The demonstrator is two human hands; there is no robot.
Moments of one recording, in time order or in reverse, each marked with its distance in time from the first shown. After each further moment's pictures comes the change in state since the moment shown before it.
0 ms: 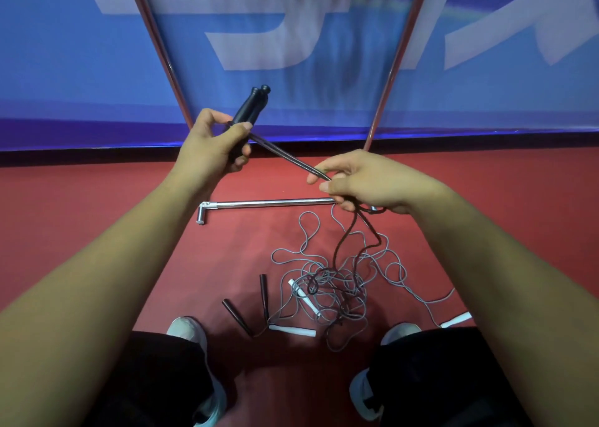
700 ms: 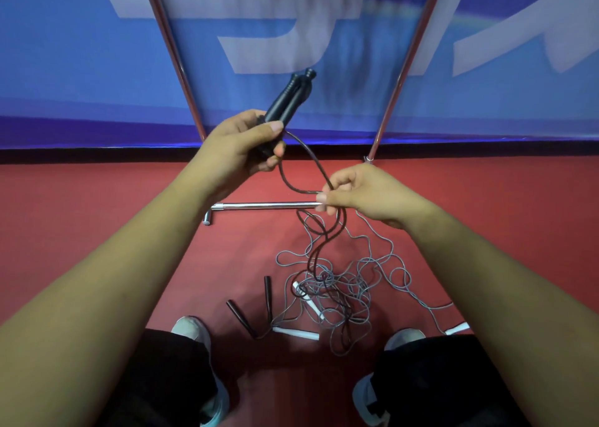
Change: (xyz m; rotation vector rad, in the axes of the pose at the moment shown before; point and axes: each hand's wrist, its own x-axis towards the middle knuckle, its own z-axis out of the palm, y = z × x) left_hand -0.017 0.024 0.011 -0.134 -0.343 0.022; right_hand 0.009 0.018 0.017 0.061 0.072 -0.043
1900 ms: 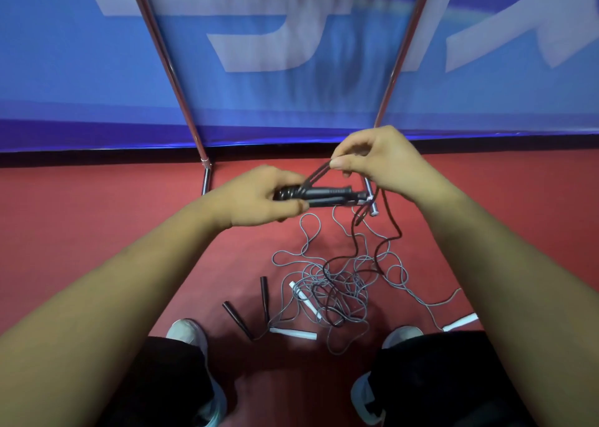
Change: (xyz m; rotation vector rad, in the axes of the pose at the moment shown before) left_hand -0.009 -0.030 0.014 0.905 -0.476 0.101; right_hand 0.003 -0.013 -0.036 -0.141 0.272 -0.163
